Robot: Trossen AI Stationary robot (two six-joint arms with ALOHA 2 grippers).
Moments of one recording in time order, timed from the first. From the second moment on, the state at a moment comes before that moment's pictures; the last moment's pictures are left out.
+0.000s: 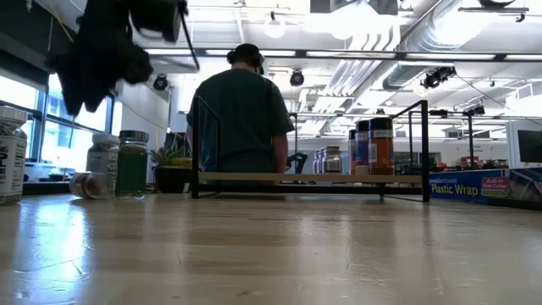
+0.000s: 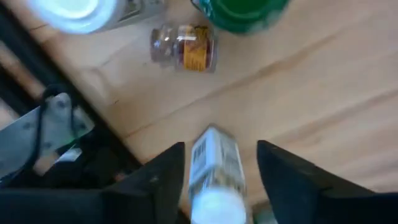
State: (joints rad) left arm 0.21 1.30 1.03 -1.38 0.08 -0.86; right arm 0.15 1.03 1.43 -1.07 0.67 0.49
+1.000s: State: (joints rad) left arm 0.24 1.33 0.76 -1.02 -0.15 -0.85; right arm 0.15 1.03 1.43 -1.07 0.65 0.51
